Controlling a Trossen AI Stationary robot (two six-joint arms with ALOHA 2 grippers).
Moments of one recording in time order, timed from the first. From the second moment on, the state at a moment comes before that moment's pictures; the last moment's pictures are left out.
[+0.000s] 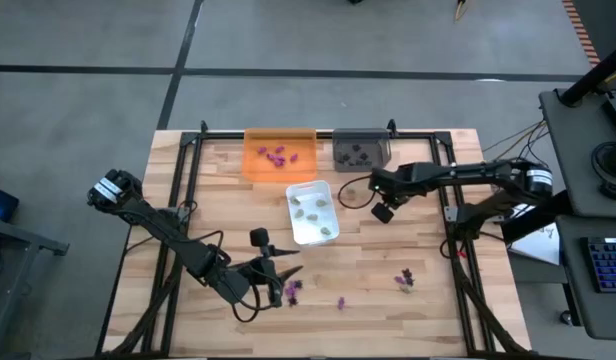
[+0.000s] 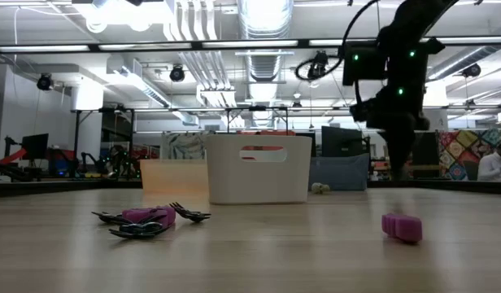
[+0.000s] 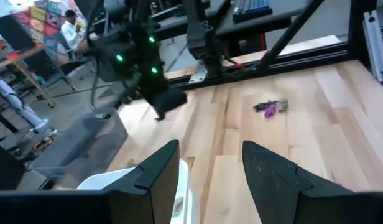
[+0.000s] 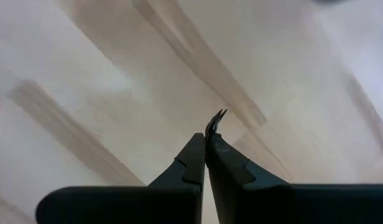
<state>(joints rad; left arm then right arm) -0.63 1.54 0.92 0.25 -0.91 -0.01 -0.29 1.42 0.79 -0.80 0.15 0.40</state>
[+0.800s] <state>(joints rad) -0.41 1.53 0.73 0.77 -0.52 0.20 -0.23 1.13 0.64 0.19 0.07 0.27</state>
